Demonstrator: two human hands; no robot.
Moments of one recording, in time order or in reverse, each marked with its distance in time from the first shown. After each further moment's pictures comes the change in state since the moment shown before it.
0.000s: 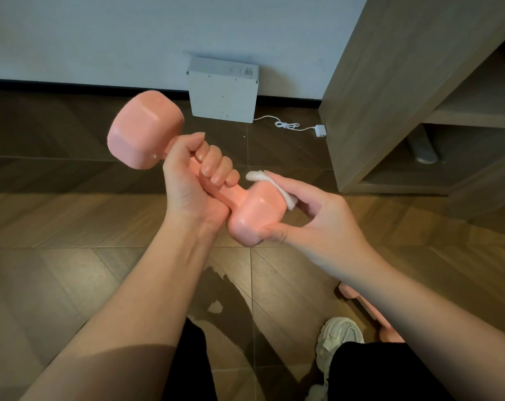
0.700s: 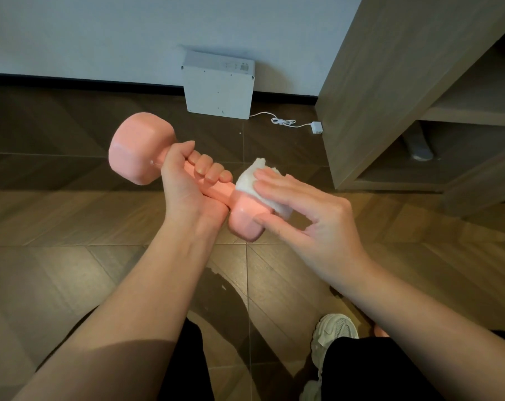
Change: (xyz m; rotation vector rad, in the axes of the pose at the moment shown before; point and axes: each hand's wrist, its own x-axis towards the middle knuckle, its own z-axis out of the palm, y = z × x) left_hand 0.007 -0.010 -0.003 -0.124 0.282 -0.061; right_hand -0.003 0.000 0.007 -0.212 0.131 -0.319
